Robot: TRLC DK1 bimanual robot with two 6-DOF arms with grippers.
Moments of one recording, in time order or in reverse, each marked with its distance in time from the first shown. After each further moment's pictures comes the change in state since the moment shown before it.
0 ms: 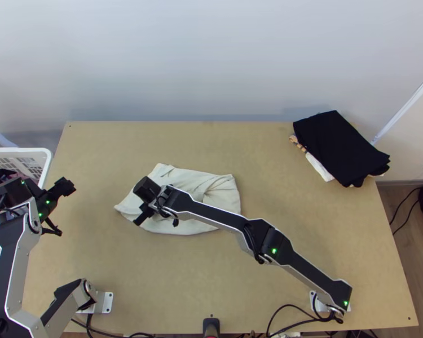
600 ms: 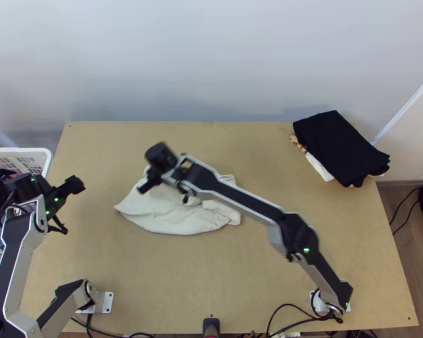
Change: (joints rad) left arm -0.116 0.002 0.012 0.000 0.001 -0.001; right arm -0.095 -0.300 -0.059 -0.024 0.088 0.001
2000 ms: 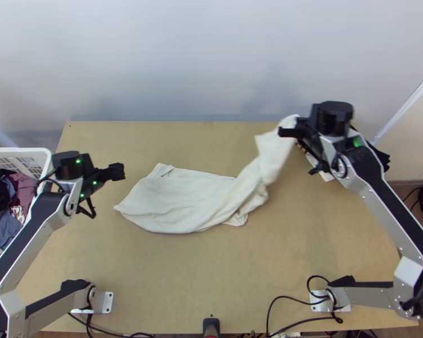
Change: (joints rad) left arm -0.401 0.181 0.138 0.052 -0.039 -0.034; right arm -0.687 -0.837 -0.807 0.137 0.081 0.006
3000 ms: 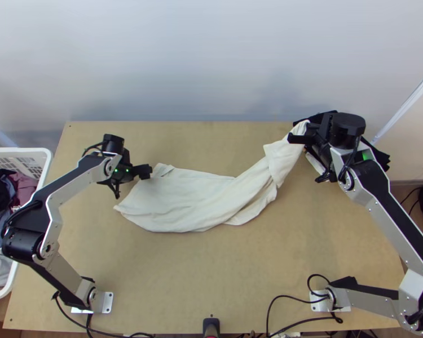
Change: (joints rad) left arm -0.079 0.576 0.320 -0.195 0.086 0.024; right arm -0.038 -0.073 -0.135 0.108 -0.004 0.000
